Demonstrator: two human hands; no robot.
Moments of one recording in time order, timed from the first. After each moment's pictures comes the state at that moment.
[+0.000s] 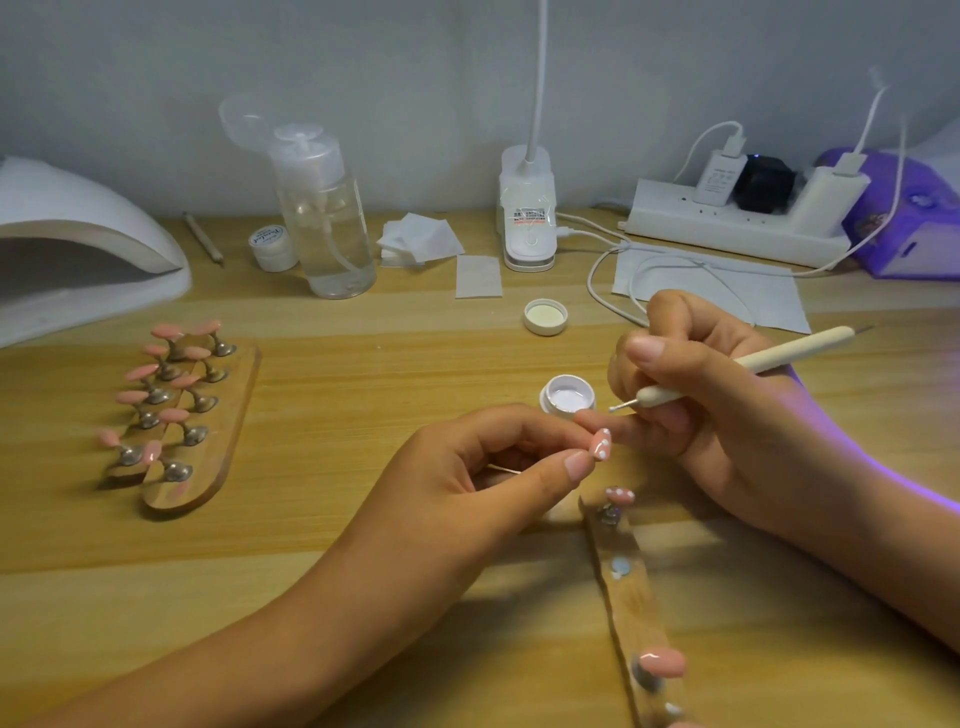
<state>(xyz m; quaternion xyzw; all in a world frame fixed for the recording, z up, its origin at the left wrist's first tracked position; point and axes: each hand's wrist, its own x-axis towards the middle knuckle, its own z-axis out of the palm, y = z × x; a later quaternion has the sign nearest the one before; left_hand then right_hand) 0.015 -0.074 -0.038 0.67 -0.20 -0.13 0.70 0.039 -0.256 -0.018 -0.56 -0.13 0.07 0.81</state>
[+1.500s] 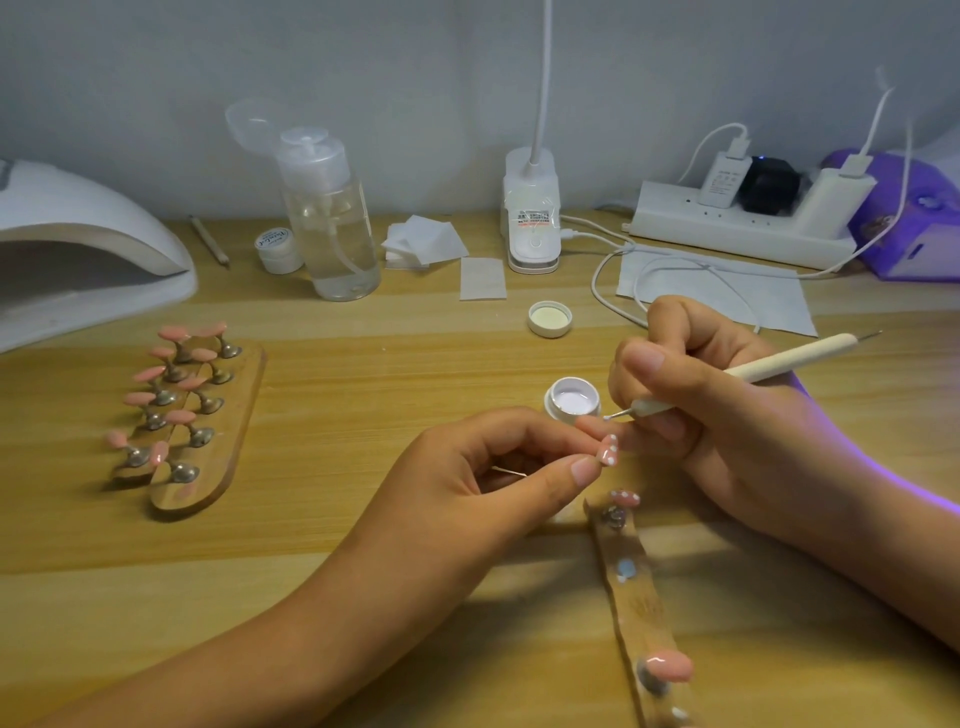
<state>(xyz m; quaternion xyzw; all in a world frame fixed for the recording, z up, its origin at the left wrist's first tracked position) 0.014 -0.074 -0.036 0.67 -0.19 -0.13 0.71 0.040 -0.257 -0.021 -0.56 -0.17 0.08 0.81</state>
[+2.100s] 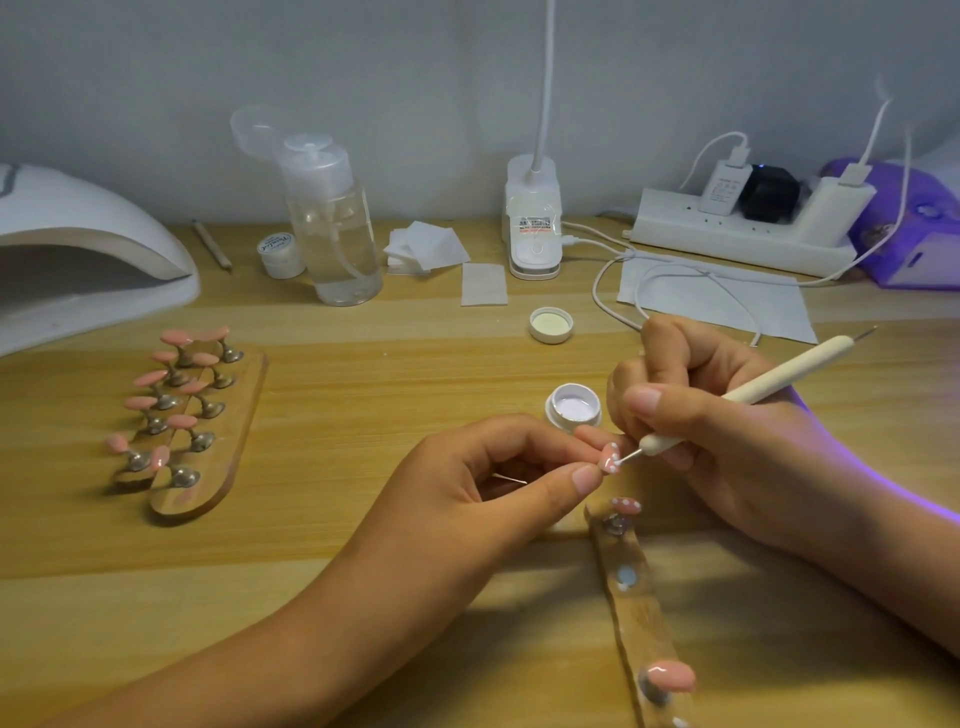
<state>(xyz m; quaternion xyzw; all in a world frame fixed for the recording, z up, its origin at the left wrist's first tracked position) 0.014 -0.074 -0.036 0.66 -0.19 -0.13 0.72 0.041 -0.262 -0.026 -0.58 -0.21 0.10 0.78</state>
